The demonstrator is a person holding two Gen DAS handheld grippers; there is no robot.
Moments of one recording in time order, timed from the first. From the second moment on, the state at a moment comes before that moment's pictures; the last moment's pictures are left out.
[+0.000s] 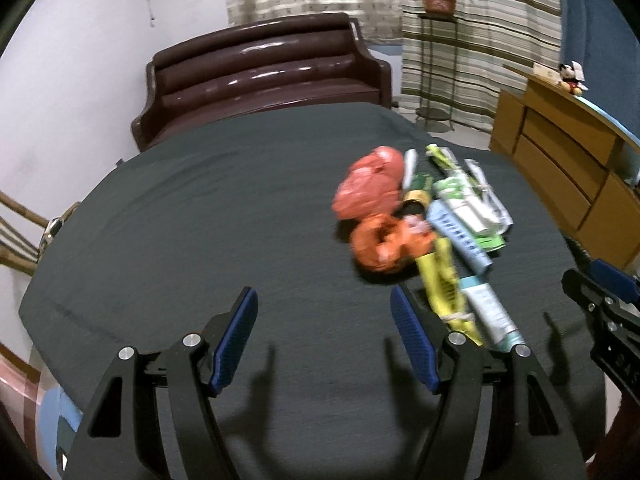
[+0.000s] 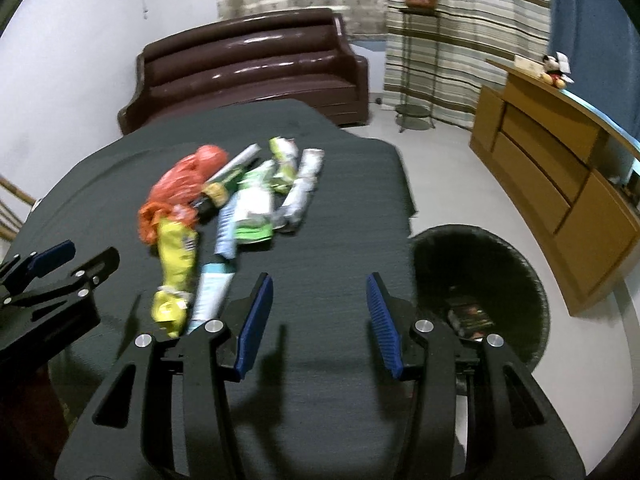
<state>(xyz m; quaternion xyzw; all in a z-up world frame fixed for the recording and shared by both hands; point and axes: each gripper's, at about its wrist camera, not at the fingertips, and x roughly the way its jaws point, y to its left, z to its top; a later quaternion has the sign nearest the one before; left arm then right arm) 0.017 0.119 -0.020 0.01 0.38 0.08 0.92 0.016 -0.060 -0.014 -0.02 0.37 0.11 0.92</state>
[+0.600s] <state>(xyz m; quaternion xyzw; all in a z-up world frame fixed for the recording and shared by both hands) 0.005 0.160 -0.031 -0.01 0.39 0.10 0.91 0.010 0.000 -0.036 -0.07 0.41 0.15 0.90</state>
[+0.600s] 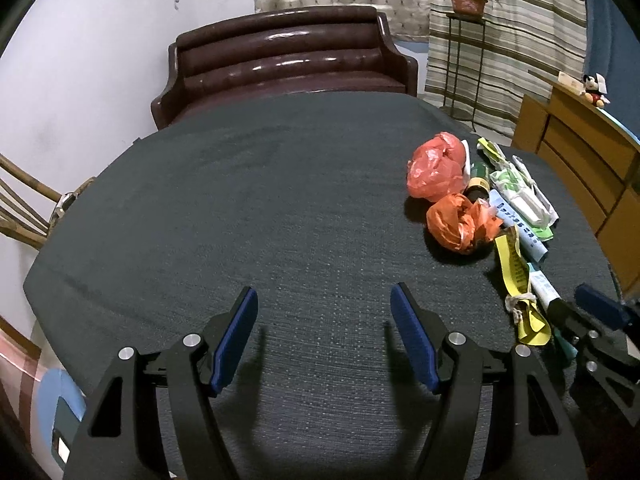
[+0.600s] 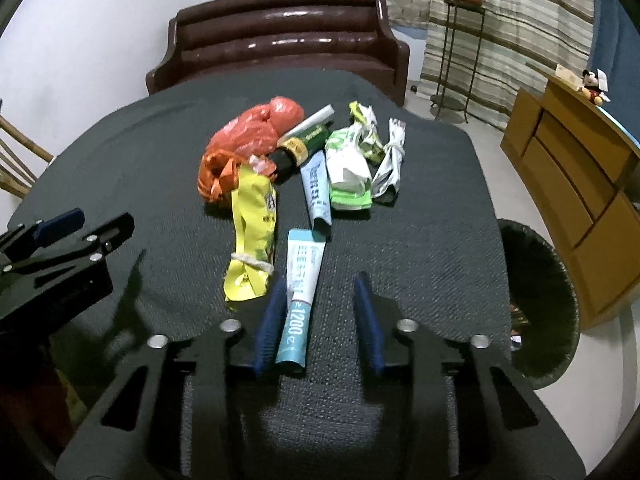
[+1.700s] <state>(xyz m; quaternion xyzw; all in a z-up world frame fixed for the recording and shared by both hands) 0.025 0.082 -0.023 0.00 0.41 0.03 0.91 0.011 -0.076 -0.027 -0.04 0.39 0.12 0.91</state>
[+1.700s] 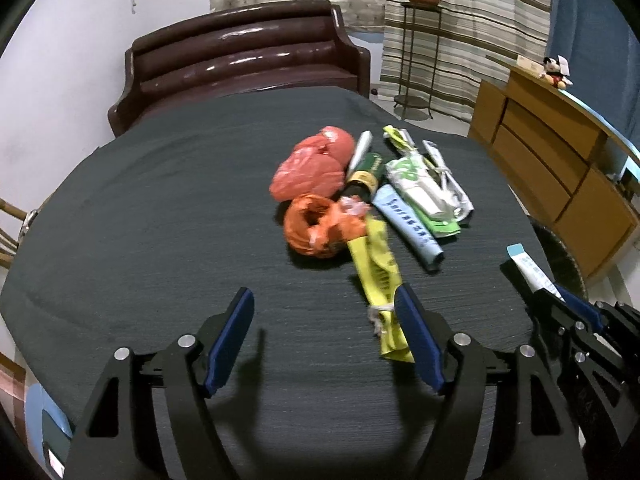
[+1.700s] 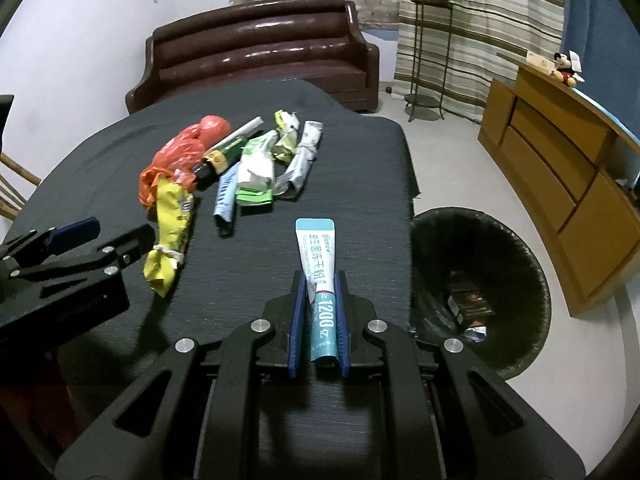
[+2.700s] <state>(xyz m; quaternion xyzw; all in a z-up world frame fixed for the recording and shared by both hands) 0.024 0.064 -0.039 0.02 0.41 0.01 0.91 0.015 -0.098 -0.028 -0.01 0.39 0.11 0.91</state>
